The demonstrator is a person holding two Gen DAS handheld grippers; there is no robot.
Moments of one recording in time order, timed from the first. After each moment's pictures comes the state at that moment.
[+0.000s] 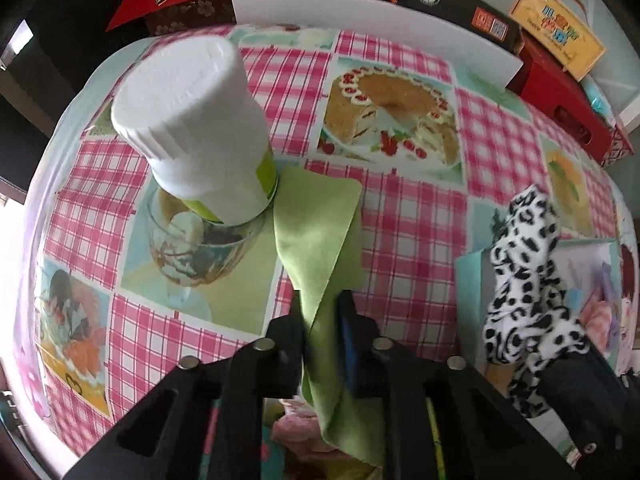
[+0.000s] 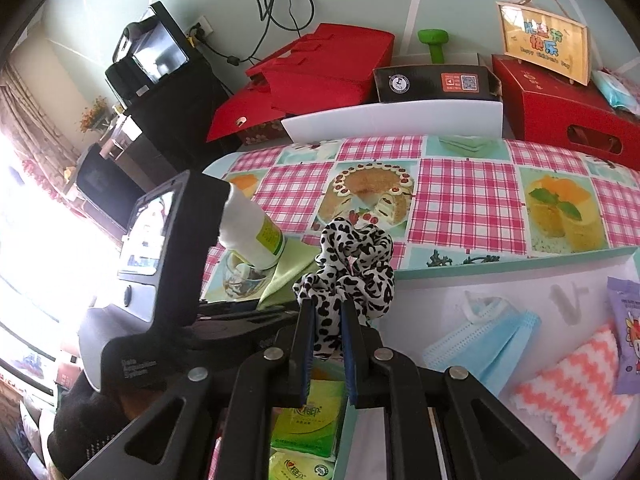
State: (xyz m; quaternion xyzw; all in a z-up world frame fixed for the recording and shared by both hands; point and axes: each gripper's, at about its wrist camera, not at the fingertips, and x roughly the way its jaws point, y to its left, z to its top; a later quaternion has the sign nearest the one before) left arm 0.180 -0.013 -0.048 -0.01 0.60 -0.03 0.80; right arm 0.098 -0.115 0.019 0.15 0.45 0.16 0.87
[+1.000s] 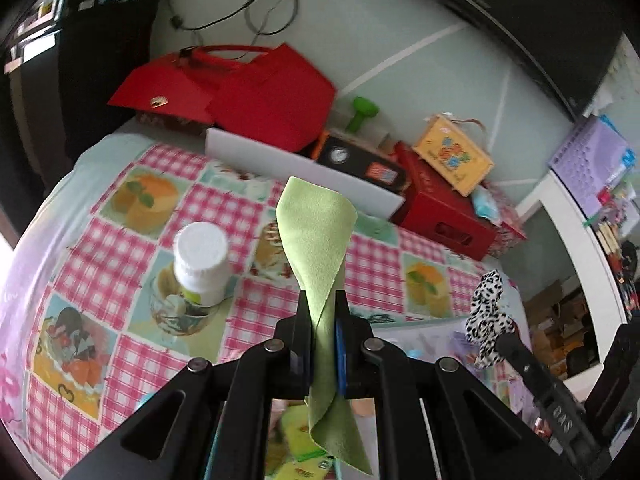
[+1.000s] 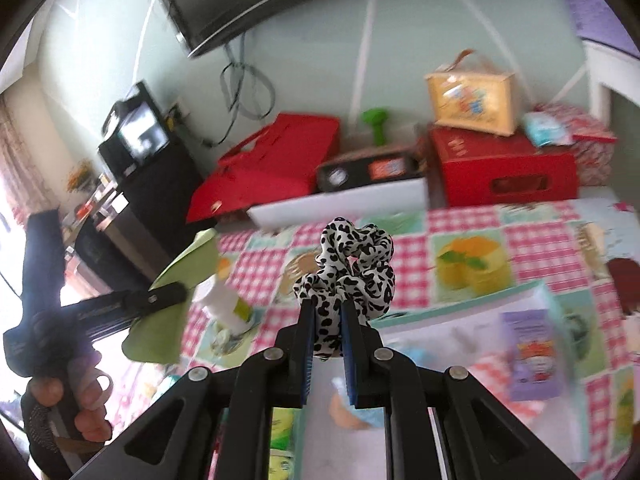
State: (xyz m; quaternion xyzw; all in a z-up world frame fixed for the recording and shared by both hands) left arm 0.130 0.011 0.096 -0.13 0.43 -0.15 0.88; right arm 0.045 -0.200 0.091 0.18 0.34 0.07 0.92
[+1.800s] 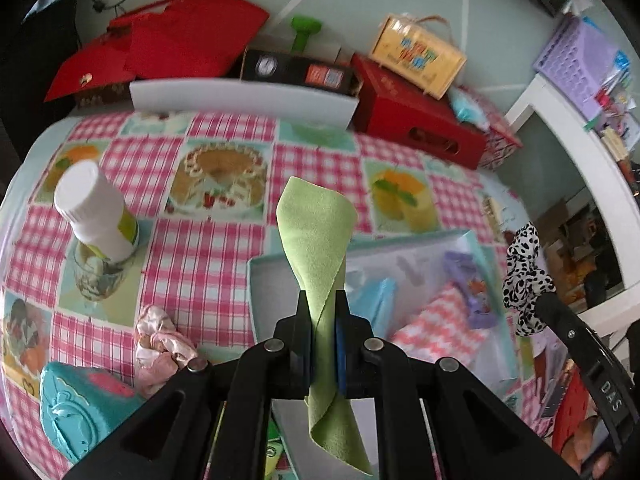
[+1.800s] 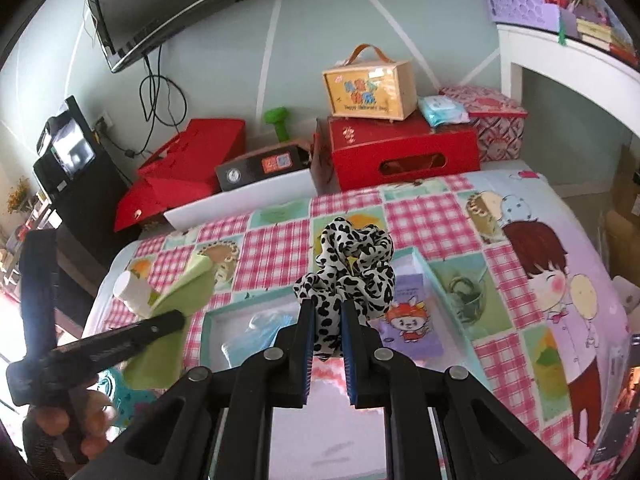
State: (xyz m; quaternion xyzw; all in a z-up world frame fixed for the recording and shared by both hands) left arm 0.122 -0.086 0.031 -0.04 0.52 -0.18 0.84; right arm 0.008 -0.267 0.076 0.18 0.38 -0.05 0.90
